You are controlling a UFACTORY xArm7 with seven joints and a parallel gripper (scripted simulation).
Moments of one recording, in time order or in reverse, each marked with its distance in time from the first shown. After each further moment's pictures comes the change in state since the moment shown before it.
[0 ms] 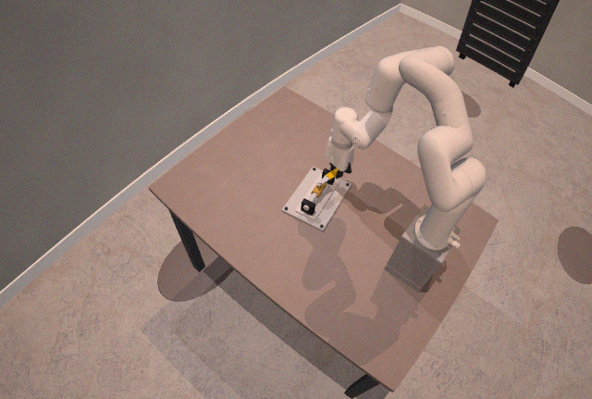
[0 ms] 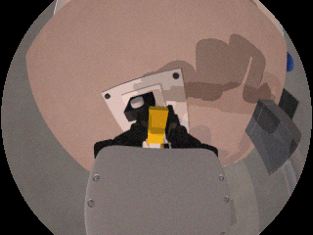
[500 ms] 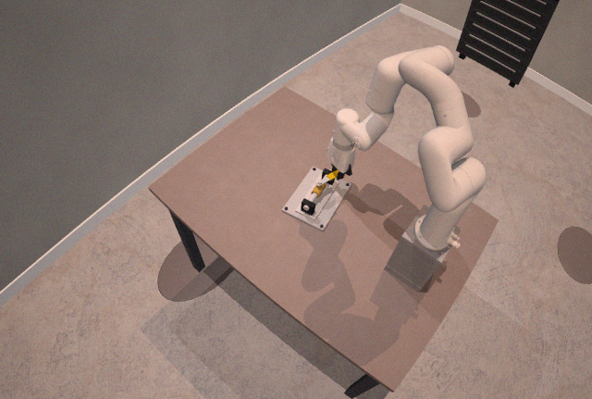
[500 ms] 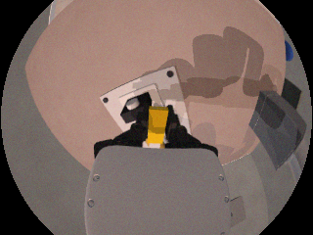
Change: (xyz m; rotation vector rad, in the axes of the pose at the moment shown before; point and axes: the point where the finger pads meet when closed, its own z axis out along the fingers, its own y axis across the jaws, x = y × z) arm 0.000 0.007 0.000 0.000 0.000 0.087
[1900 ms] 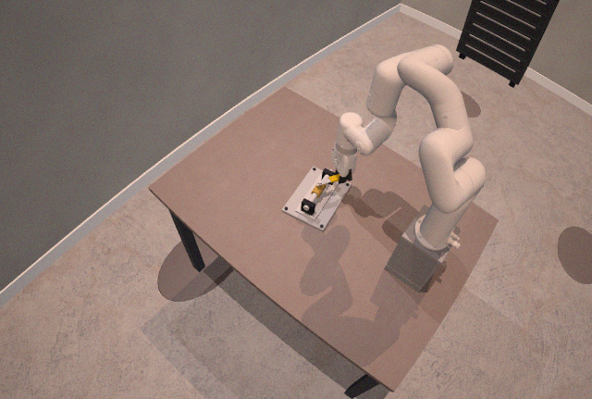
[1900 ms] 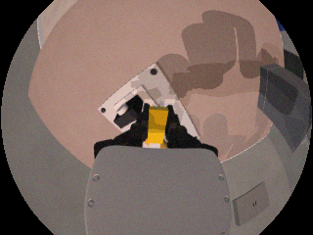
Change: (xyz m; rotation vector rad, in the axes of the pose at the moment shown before) arm -0.002 0.020 0.000 0.000 0.000 0.233
